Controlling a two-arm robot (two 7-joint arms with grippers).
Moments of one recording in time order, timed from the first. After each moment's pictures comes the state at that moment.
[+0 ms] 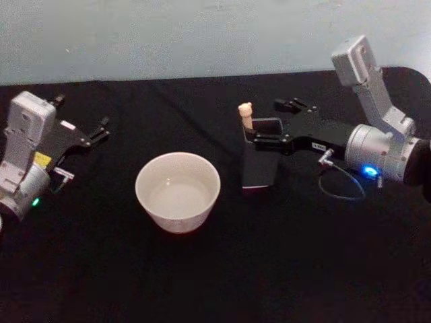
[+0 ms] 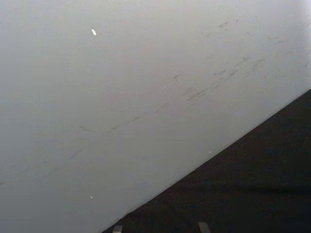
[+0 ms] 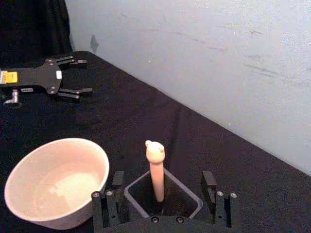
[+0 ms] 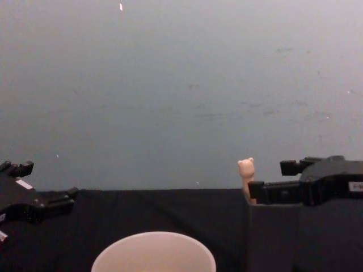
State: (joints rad) left arm -0.20 0.60 0.45 -1.41 -0.25 -0.12 0.03; right arm 0.32 0.57 -0.47 -1.59 0.45 0.28 0.46
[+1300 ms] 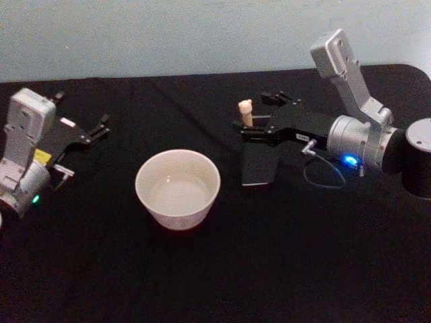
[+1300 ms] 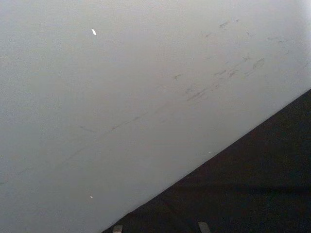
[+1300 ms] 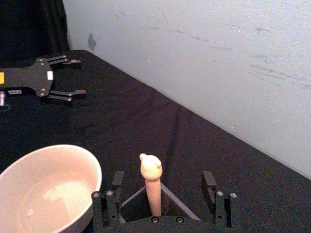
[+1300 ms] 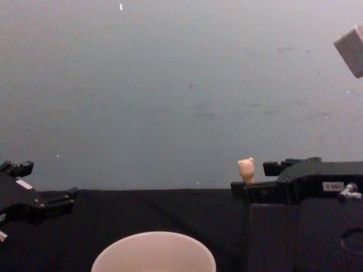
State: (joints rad) left arm -0.20 0.60 0.45 -1.41 -0.25 -0.12 0.03; right arm 0.39 0.49 -0.50 -1.48 0.40 0.27 0.47
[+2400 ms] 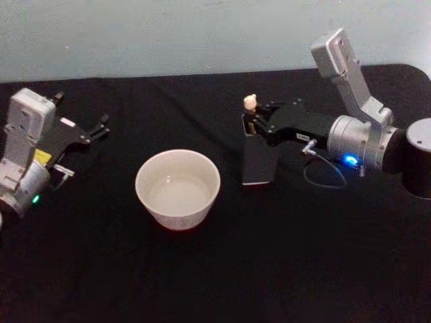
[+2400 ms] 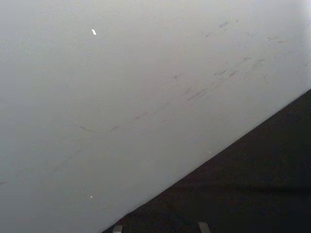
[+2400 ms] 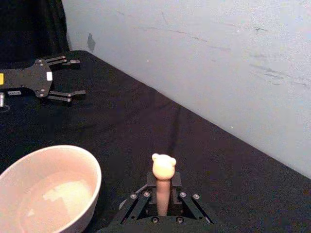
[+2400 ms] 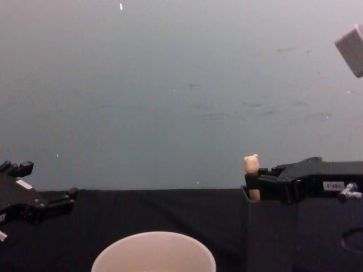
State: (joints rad) left arm -0.20 0.60 0.45 -1.41 -0.25 -0.12 0.03; right arm 0.39 0.49 -0.50 -1.48 0.41 0.27 0.47
